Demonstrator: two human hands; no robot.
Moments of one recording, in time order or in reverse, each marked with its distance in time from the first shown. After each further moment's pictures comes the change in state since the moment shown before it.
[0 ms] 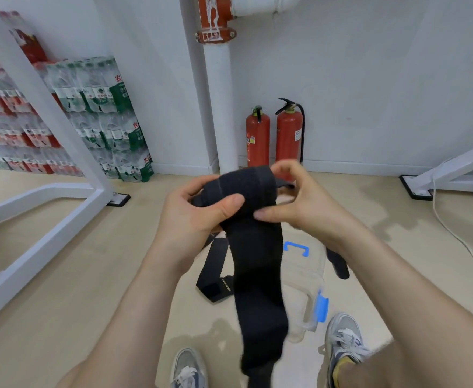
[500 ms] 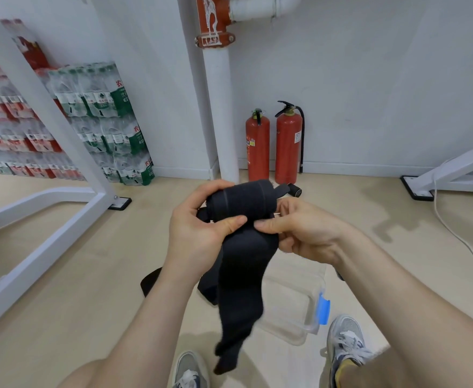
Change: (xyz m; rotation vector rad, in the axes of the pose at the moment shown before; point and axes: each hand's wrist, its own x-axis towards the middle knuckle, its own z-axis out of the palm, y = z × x) left_hand -0.006 -0.016 0.008 0.236 0.071 0.237; right_hand -0.001 0.010 0.008 0.322 -0.232 0.288
